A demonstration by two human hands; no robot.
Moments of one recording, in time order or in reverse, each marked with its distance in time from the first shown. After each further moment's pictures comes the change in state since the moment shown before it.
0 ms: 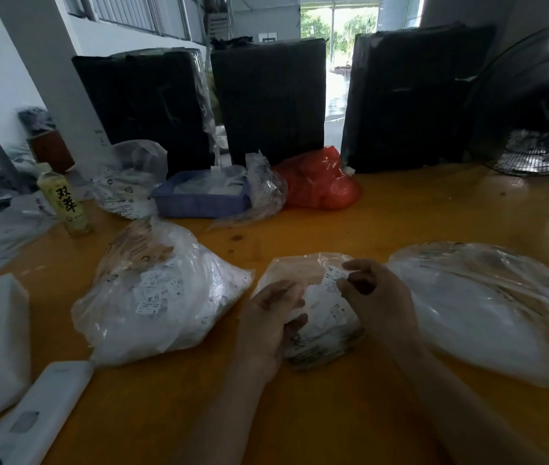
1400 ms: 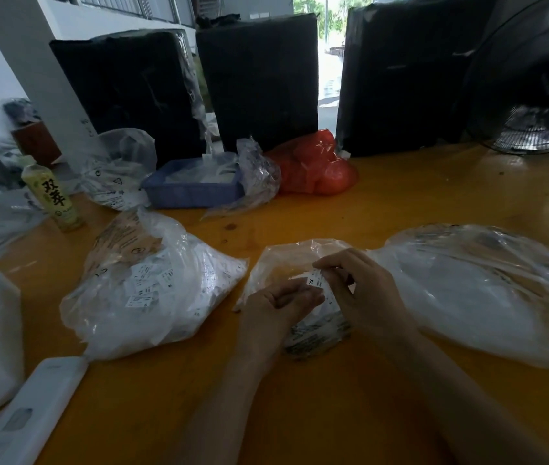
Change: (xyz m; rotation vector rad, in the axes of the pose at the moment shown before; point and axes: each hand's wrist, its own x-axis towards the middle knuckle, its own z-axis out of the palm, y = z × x) left_hand -0.009 -0.007 0.001 0.185 -0.167 0.068; right_hand -0.004 -0.003 0.002 -0.158 -0.084 -0.488
